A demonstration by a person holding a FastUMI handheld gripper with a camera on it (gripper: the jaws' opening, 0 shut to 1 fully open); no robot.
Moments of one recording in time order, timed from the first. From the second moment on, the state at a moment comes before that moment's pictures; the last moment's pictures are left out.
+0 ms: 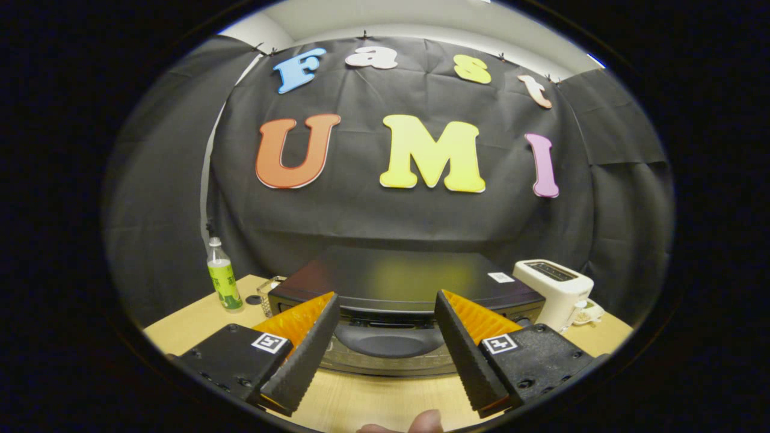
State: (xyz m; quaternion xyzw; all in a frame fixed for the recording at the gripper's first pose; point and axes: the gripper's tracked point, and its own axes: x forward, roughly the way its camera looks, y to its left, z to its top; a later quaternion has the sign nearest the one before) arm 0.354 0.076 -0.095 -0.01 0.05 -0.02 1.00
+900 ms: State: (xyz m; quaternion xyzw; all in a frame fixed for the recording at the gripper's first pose) arm 0.322 0.074 -0.131 0.01 0.09 0.00 1.00
